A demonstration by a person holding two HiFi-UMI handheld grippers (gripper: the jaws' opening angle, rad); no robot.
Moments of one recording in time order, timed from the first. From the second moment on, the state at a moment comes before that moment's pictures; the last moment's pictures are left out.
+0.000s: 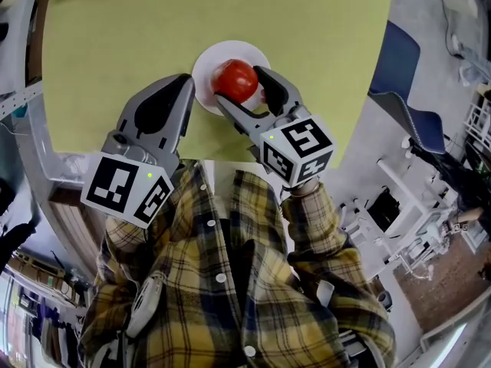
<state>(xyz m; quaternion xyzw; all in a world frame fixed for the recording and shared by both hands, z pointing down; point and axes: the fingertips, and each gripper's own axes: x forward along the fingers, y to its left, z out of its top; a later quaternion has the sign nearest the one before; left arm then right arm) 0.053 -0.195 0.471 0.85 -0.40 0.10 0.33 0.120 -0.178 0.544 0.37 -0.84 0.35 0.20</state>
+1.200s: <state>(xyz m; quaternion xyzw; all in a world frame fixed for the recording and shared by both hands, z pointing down) 0.049 -0.204 0.454 0.86 -0.39 0.09 0.32 0.111 -0.182 0.514 0.35 -0.85 0.33 0.19</state>
